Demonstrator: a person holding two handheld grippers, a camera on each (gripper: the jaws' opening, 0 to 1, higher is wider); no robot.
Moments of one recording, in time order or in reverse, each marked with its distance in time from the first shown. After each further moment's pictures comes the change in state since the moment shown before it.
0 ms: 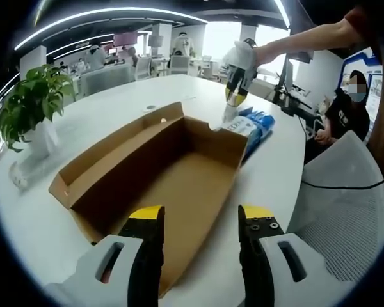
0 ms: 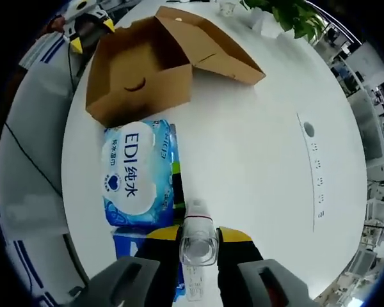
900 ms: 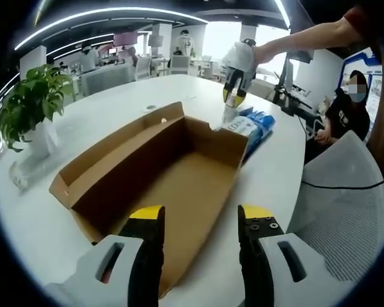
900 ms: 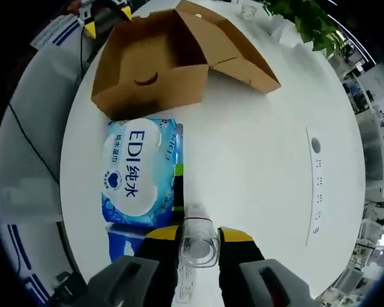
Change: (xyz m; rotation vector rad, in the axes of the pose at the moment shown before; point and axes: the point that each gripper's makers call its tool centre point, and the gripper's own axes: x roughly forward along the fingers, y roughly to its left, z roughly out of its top) left arm 0.000 0.001 0.000 -0.002 0.001 0.000; right arm 0.004 -0.001 0.006 -0.107 0.013 -0.006
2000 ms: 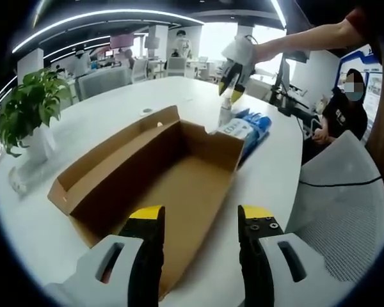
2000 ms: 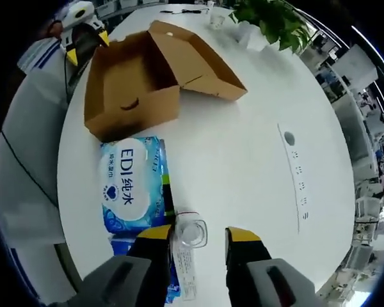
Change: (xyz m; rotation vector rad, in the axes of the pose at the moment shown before) left arm 0.001 -0.006 0.007 0.019 -0.013 -0.018; right arm -0.033 -0.009 0.001 0.166 -0.113 -0.094
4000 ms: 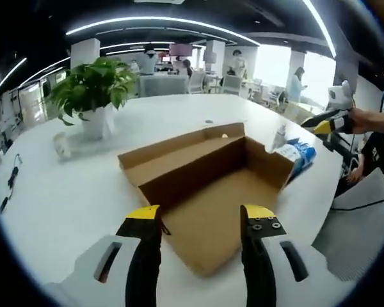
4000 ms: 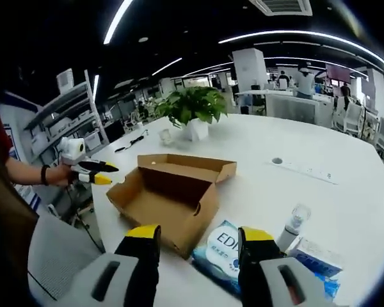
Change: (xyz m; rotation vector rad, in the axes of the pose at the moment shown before) left arm -0.059 0.077 -0.018 -0.245 -0.129 0.348; right arm -0.052 0.121 0.079 0.711 -0.750 -0.038
